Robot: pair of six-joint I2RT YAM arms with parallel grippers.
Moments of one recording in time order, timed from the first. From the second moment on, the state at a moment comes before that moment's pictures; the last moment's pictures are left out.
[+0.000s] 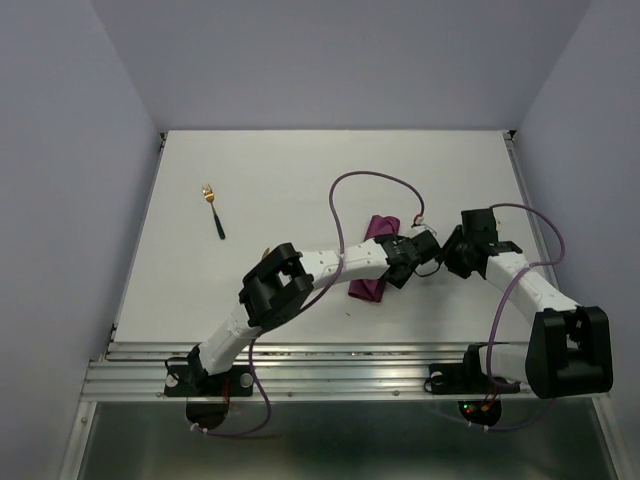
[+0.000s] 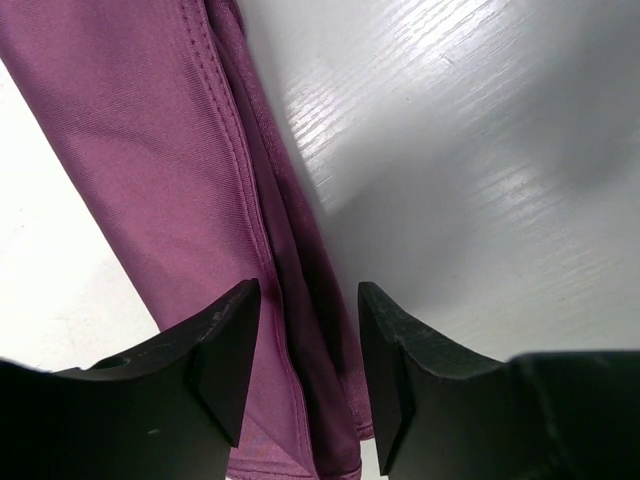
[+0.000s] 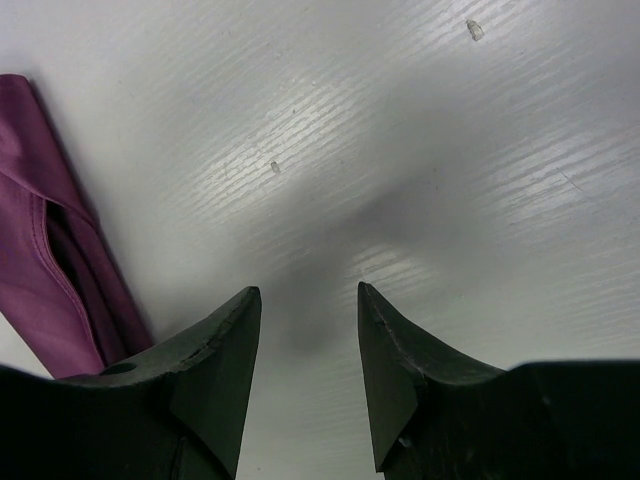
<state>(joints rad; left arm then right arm) -1.15 2.22 1.81 -0.71 -0.39 -0.38 0.07 1.24 0.68 -0.42 0.09 0.69</state>
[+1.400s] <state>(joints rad) -1.04 2.15 1.72 -0.59 -0.06 -0.19 0.06 1.21 0.73 -0.46 0.08 0.71</state>
